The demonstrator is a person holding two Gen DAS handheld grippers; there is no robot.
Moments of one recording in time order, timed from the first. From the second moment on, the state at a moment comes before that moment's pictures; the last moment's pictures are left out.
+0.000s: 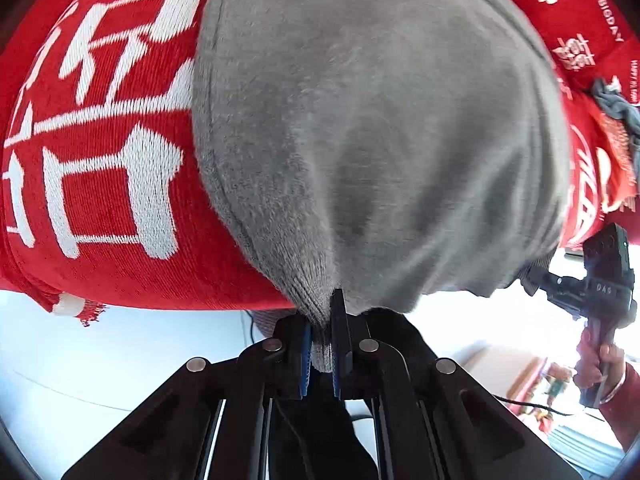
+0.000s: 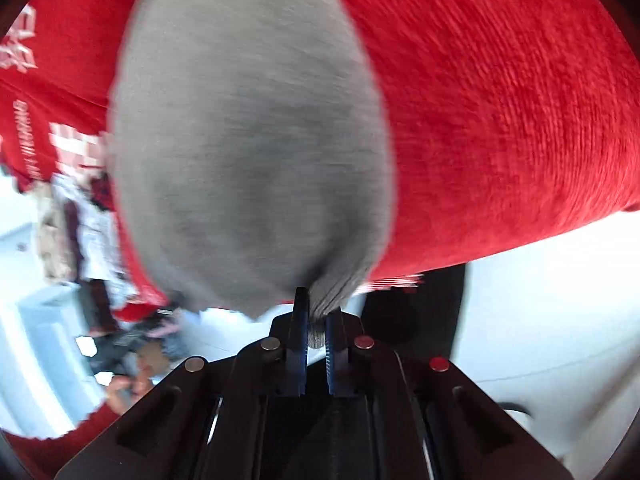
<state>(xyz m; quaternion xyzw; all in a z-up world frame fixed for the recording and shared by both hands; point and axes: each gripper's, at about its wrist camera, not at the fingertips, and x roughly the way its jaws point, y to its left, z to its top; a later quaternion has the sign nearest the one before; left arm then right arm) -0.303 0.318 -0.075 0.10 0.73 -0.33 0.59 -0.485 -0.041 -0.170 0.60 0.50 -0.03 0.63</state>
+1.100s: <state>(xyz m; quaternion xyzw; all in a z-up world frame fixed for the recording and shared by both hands) -0.137 0.174 0.019 0.26 0.59 -0.38 0.67 -0.331 -0.164 -0.053 0.40 0.53 -0.11 0.74</state>
